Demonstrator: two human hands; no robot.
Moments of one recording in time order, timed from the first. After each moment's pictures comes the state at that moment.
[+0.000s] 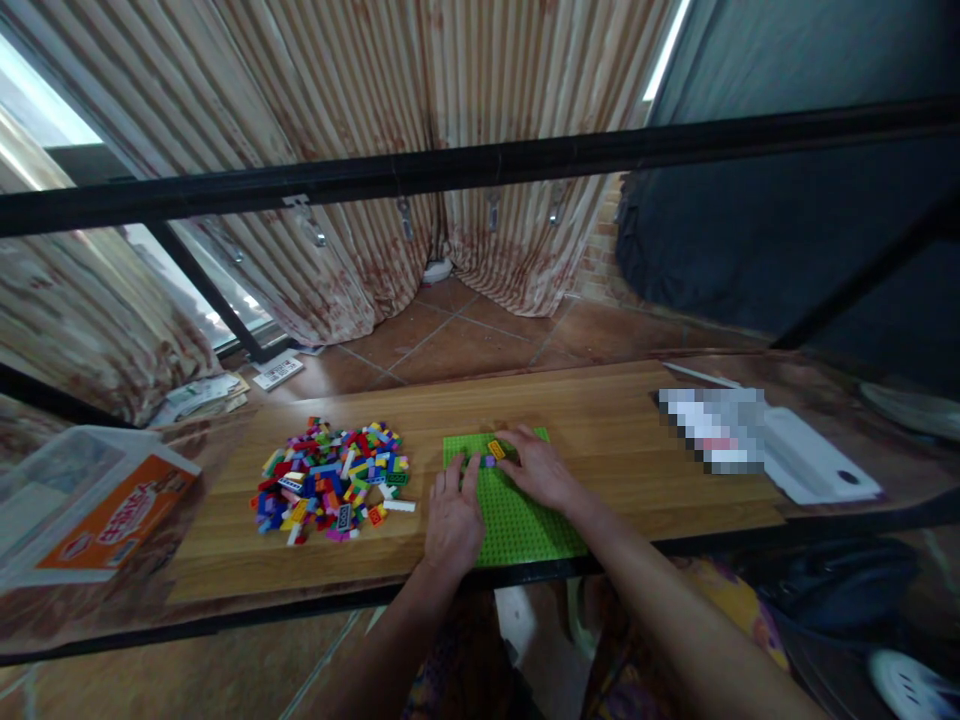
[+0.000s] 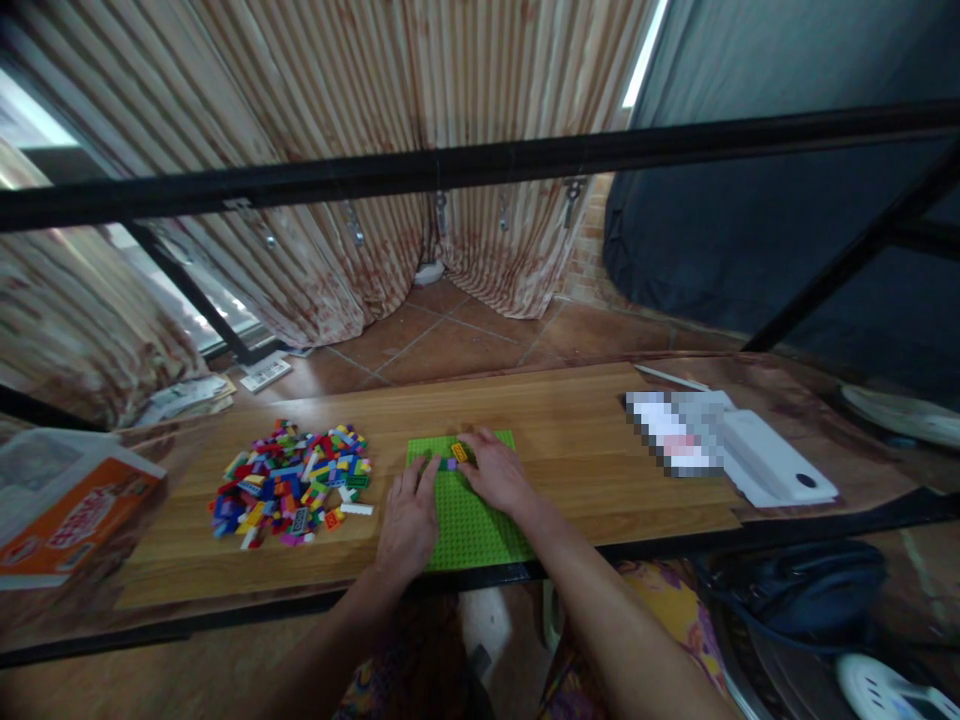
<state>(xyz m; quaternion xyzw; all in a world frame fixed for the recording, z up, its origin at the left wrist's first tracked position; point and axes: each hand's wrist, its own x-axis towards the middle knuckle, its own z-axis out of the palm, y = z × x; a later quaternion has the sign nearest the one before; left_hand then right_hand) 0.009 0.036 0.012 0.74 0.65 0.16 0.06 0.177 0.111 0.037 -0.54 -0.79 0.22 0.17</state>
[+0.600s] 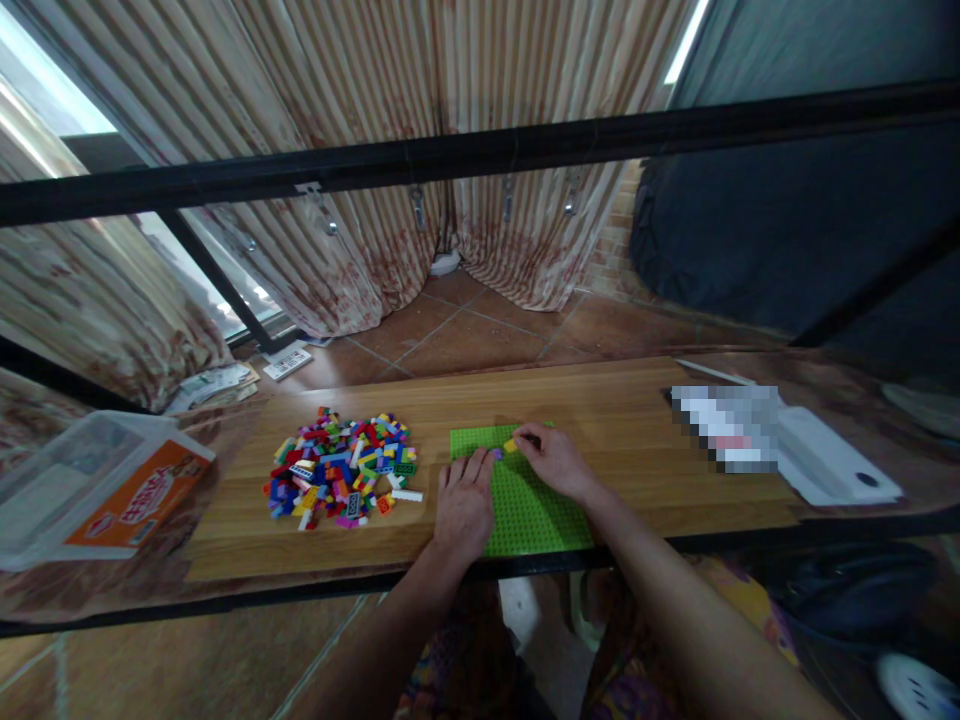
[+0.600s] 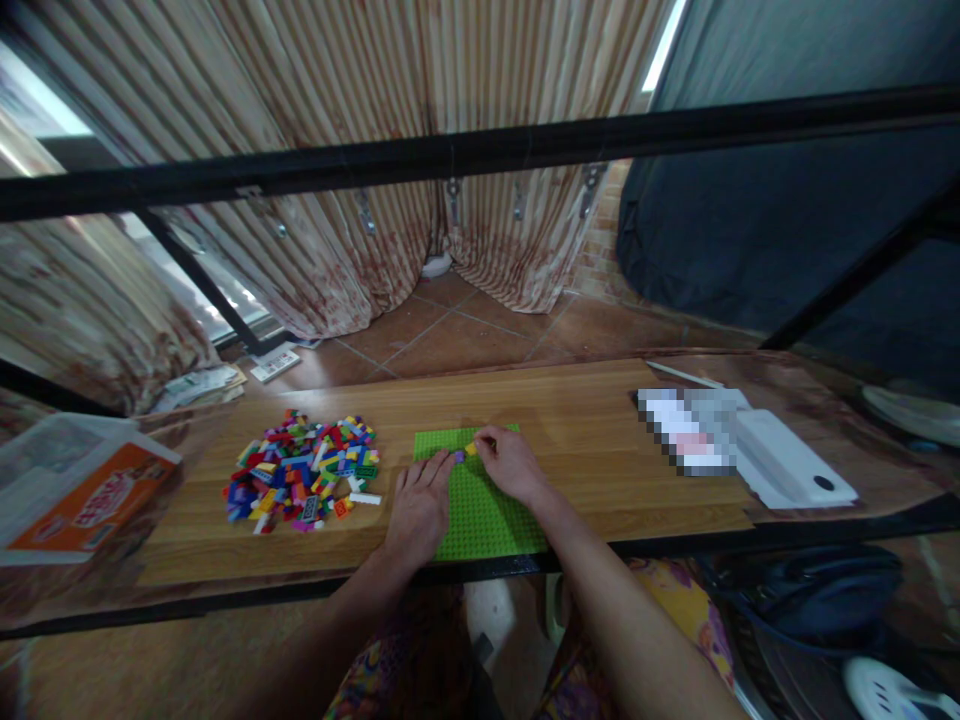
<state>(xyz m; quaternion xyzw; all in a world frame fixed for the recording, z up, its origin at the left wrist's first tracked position) 0.010 0.038 0.020 0.78 0.61 0.12 0.05 0.184 0.117 0.030 -0.54 -0.75 0.28 0.26</state>
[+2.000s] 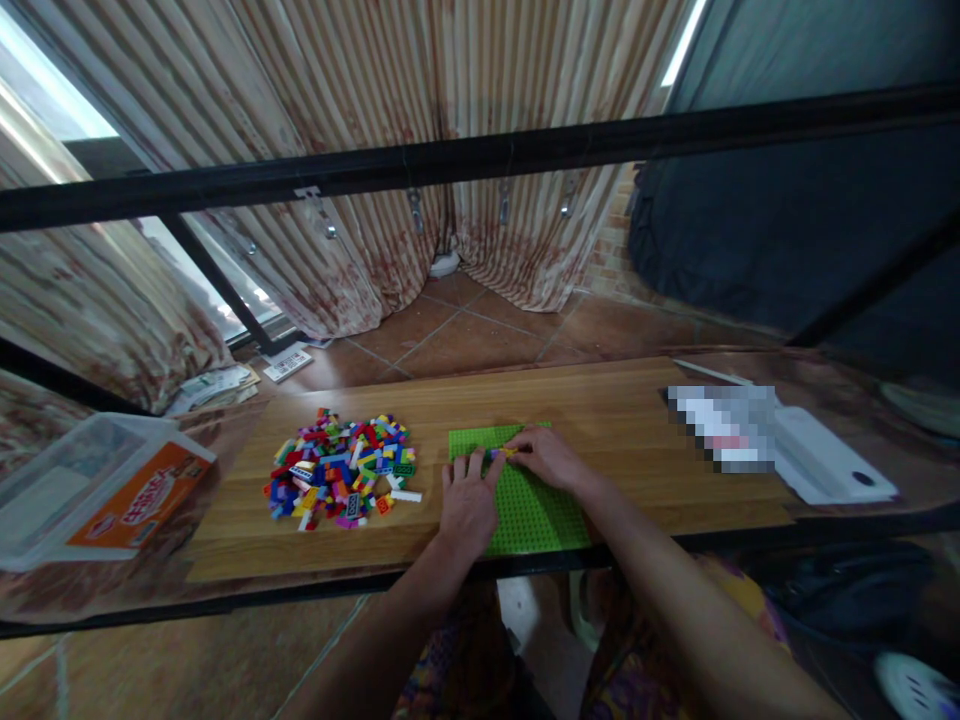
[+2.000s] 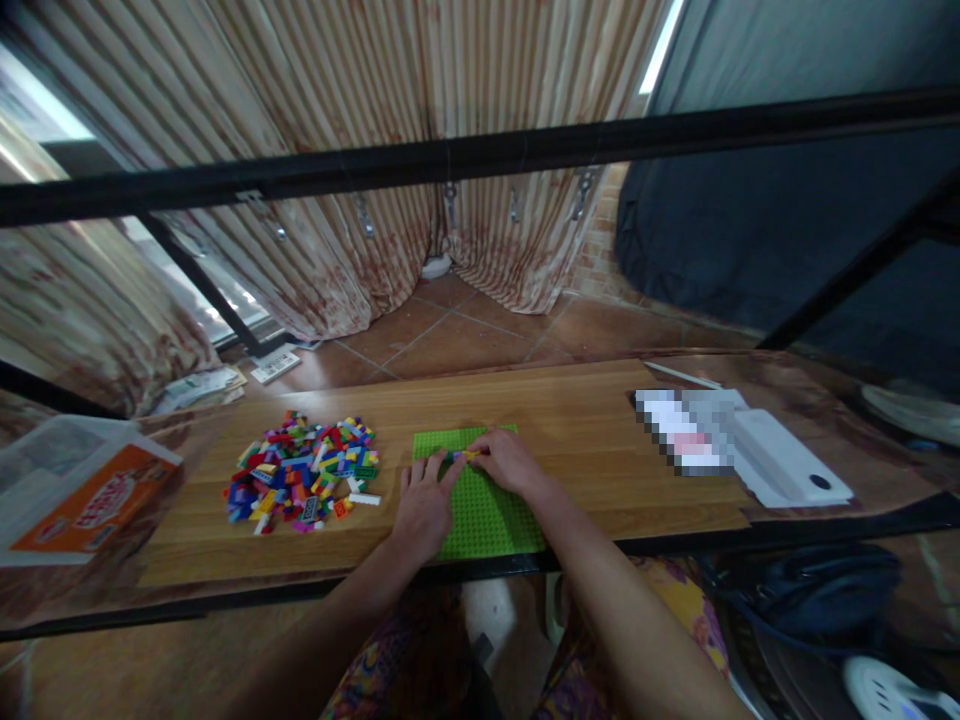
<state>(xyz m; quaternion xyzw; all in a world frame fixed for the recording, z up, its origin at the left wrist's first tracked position) 0.020 0.042 0.032 0.79 0.61 0.04 0.03 0.189 0.131 0.030 -0.50 -0.80 0.29 0.16</state>
